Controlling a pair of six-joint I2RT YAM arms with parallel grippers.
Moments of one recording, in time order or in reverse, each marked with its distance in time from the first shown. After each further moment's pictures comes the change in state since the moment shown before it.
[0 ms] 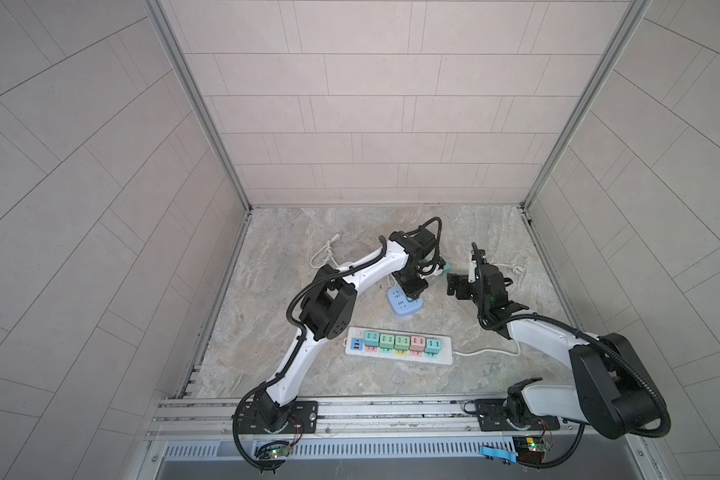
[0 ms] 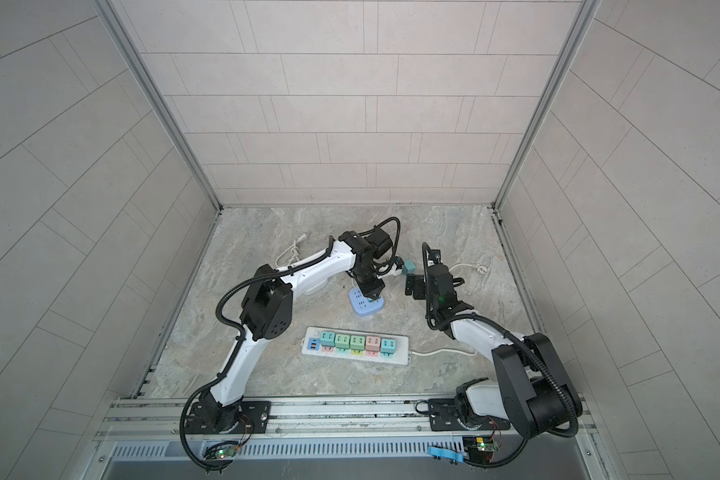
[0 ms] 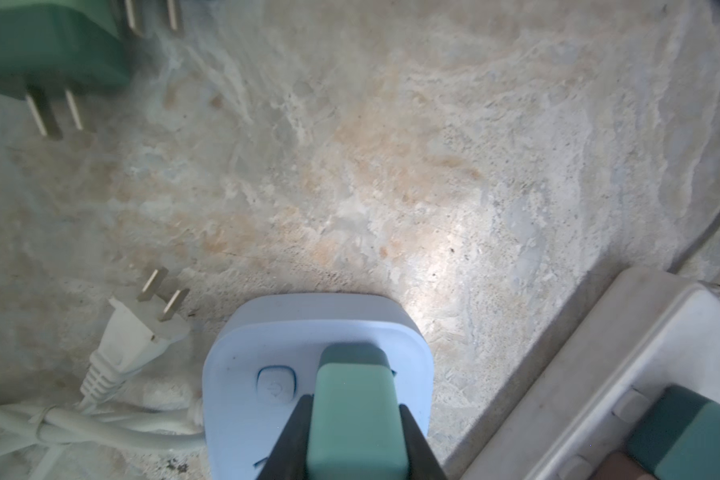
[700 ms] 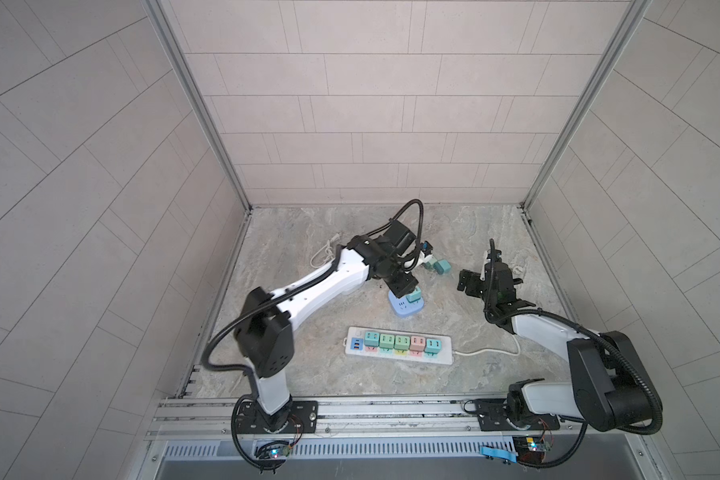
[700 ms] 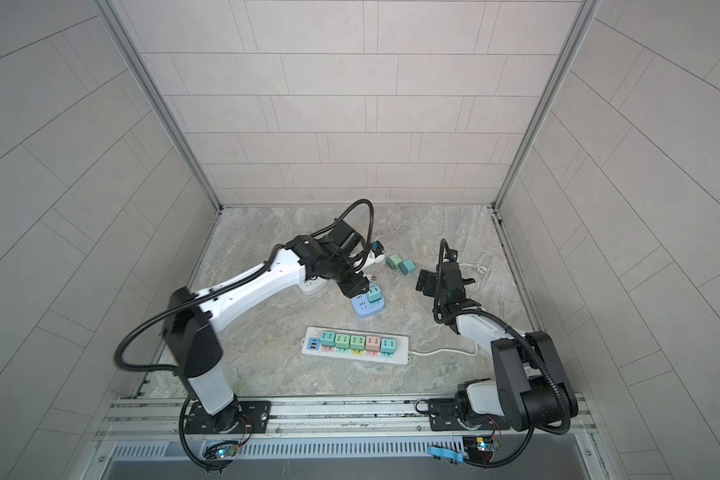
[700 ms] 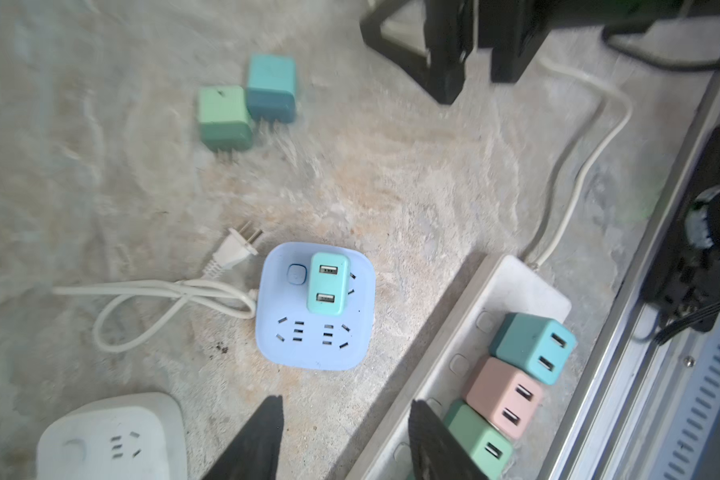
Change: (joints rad) left arm 0.004 -0.695 -0.593 0.318 -0.019 -0.137; right arm -0.081 0.017 0.008 -0.039 -0.003 0.095
